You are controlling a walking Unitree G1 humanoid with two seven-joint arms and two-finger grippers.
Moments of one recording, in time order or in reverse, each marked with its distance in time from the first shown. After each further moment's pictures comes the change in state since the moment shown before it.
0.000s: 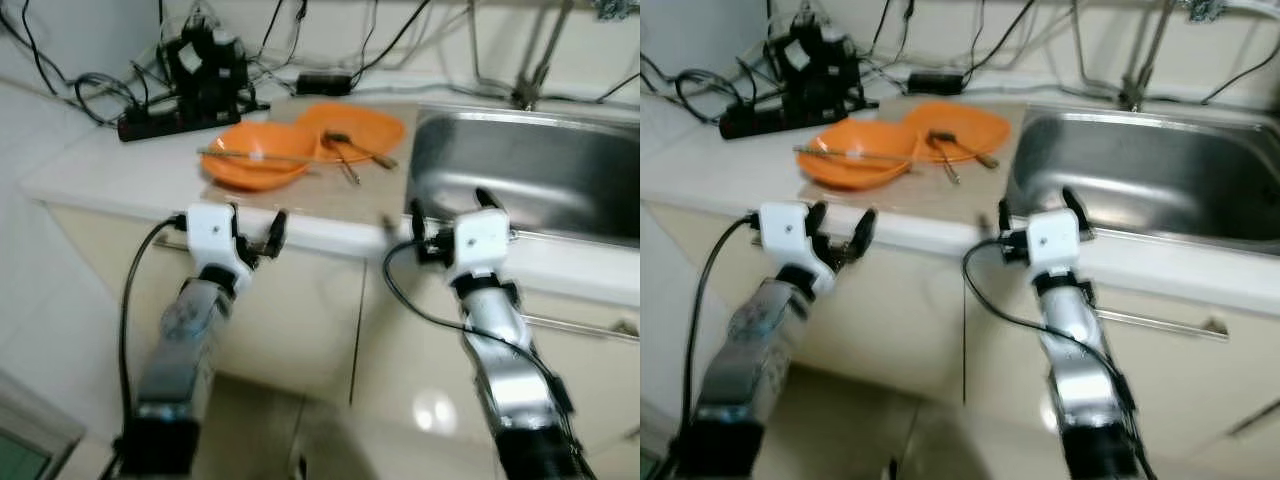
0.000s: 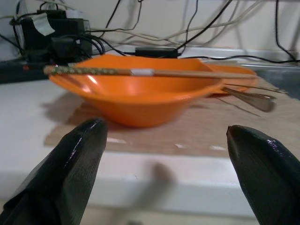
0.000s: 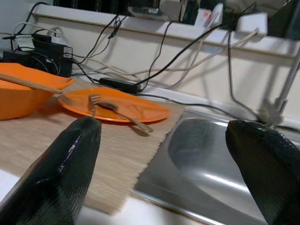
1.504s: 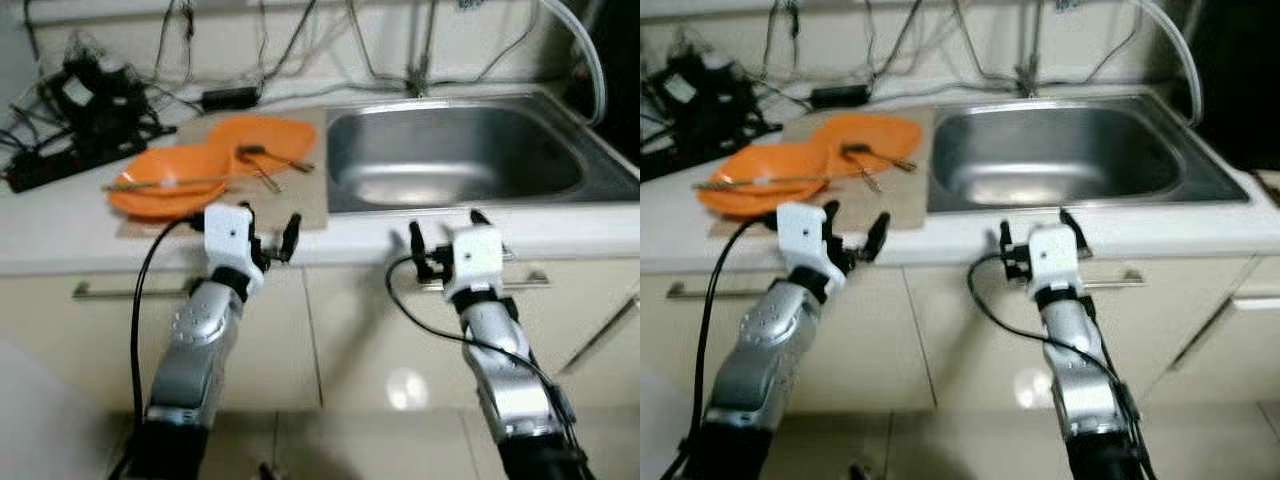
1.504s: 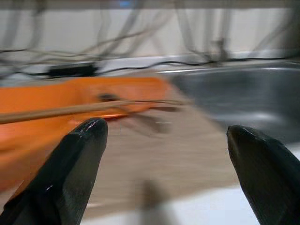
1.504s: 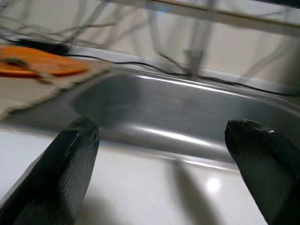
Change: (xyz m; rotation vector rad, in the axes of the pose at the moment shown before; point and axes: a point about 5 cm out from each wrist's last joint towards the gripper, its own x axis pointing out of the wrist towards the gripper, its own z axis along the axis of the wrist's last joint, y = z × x) left arm 0.000 -0.014 0.003 0.055 -0.028 -0.058; right arm -0.007 -0.003 -0.023 0.010 0.098 0.000
